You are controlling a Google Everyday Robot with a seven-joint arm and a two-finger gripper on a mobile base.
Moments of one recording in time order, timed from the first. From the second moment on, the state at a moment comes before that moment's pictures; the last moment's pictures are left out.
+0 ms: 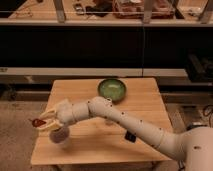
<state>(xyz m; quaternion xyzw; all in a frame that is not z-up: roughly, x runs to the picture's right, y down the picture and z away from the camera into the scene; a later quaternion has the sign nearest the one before) -0.272 0.134 0.635 -0.32 -0.62 0.19 0.69</state>
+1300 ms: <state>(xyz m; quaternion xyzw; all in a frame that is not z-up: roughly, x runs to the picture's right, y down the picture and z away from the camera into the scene) -0.251 0.161 0.667 -0.35 -0.60 0.20 0.68</state>
